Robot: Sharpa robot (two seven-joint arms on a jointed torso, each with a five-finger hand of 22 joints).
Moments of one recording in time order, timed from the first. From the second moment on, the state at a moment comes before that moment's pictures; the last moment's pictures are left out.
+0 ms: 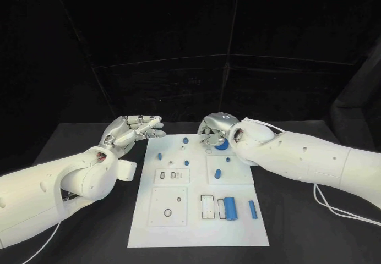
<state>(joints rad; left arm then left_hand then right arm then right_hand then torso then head) 1.20 -0.89 -0.03 1.57 -0.04 -0.27 0.50 1.38 0.03 -0.03 0.06 0.09 1.00 0.20 0.09 0.07 1.08 0.16 0.11 0.07 1.14 0.11 0.15 0.17 0.17 0.92 0.23 0.24 0.08 1.27 -0.56 -0.05 1.18 -1.59 -0.34 -0.06 1.21 -0.08 0.31 -0.17 0.20 1.01 0.15 0.07 0.07 1.30 0.07 0.21 0.11 1.47 -0.01 1.32 1.01 0.15 1.16 0.11 1.26 0.86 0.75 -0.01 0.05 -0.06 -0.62</state>
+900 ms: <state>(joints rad) 1.20 -0.89 -0.03 1.55 -0.04 -0.27 0.51 1.38 0.03 -0.04 0.06 0.09 1.00 0.20 0.09 0.07 1.09 0.16 0.11 0.07 1.14 0.11 0.15 0.17 0.17 0.92 0.23 0.24 0.07 1.28 -0.72 -0.03 1.25 -1.41 -0.14 -0.21 1.26 -0.11 0.07 0.01 0.21 0.91 0.16 0.09 0.07 1.46 0.06 1.39 1.31 1.47 -0.01 1.50 1.31 0.12 1.26 0.09 1.34 1.01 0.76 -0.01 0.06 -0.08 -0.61</state>
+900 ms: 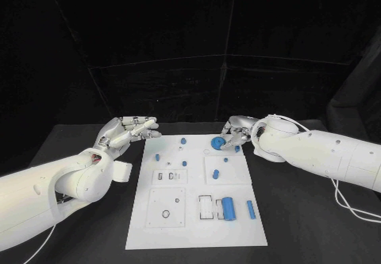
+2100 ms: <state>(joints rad) 1.20 -0.89 -0.03 1.54 -0.04 -0.26 0.50 1.38 0.03 -0.04 0.06 0.09 1.00 0.20 0.09 0.07 1.09 0.16 0.10 0.07 1.14 0.11 0.15 0.17 0.17 0.92 0.23 0.24 0.07 1.28 -0.69 -0.03 1.24 -1.44 -0.16 -0.21 1.30 -0.07 0.07 0.02 0.26 0.93 0.15 0.12 0.07 1.46 0.06 1.43 1.31 1.47 -0.01 1.51 1.31 0.12 1.27 0.10 1.34 1.02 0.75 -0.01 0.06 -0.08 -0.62</state>
